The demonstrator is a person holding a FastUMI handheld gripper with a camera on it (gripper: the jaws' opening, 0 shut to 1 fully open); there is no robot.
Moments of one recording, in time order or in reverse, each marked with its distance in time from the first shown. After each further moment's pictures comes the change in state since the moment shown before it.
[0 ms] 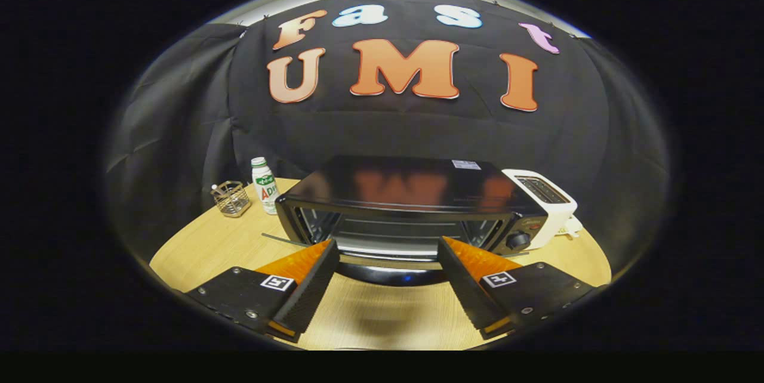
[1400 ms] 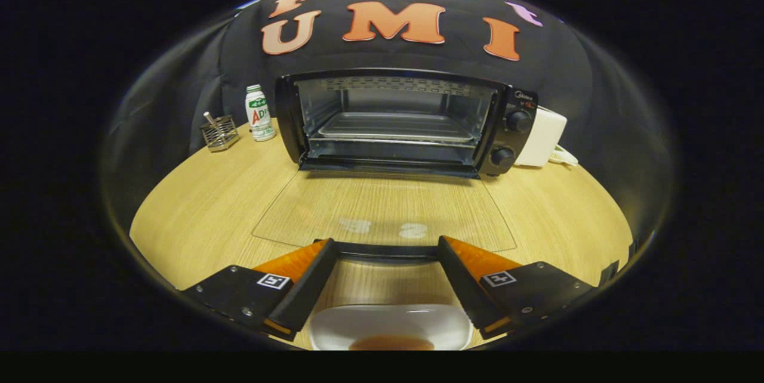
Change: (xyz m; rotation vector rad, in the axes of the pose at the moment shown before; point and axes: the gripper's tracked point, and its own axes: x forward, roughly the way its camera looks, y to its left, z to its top) arm -0.035 0.007 -0.167 -0.001 0.266 -0.065
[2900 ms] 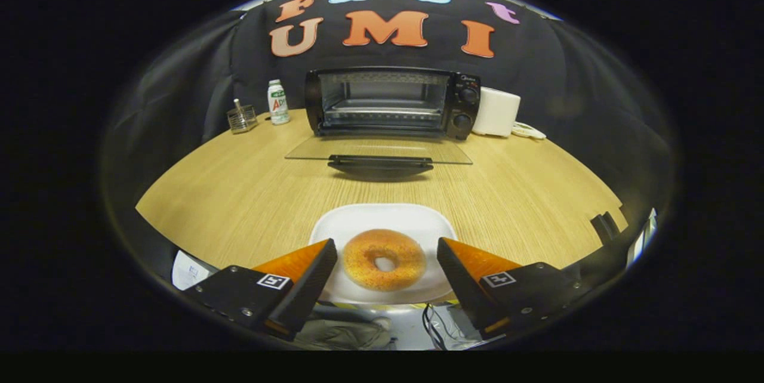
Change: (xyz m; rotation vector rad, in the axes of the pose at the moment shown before) arm -0.096 -0.008 -0.118 0.039 0.009 -0.027
